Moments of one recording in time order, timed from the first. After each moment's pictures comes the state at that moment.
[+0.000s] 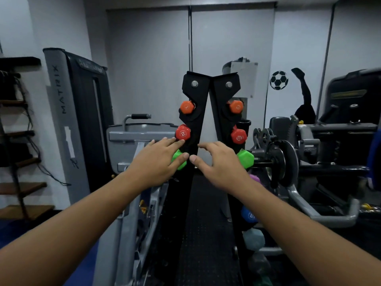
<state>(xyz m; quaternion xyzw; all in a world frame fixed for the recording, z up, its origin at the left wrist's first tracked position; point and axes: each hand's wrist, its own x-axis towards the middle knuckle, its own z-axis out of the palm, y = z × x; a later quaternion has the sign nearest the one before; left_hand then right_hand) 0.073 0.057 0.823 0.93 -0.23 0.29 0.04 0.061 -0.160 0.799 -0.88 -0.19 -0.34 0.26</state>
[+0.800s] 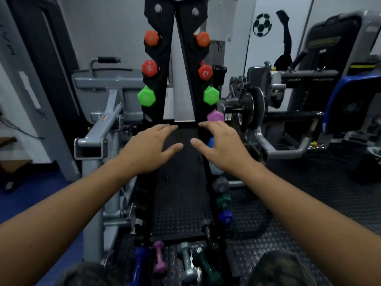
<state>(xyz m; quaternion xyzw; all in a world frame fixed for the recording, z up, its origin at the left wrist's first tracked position) -0.020 0.002 0.709 0.94 -0.26 0.21 0.09 -0.053 -0.239 0.697 -0.92 -0.14 -0.29 0.25</state>
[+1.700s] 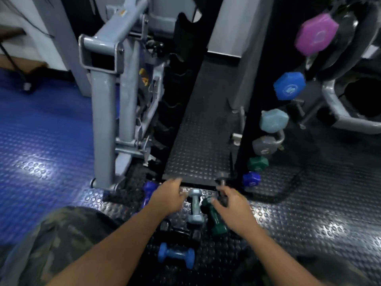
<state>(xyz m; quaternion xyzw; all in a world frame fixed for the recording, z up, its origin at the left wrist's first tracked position) -0.004 0.025 0.316 0.95 0.00 -0.17 0.25 -0.042 -0.212 0.354 -0.94 -0.01 0.10 0.32</state>
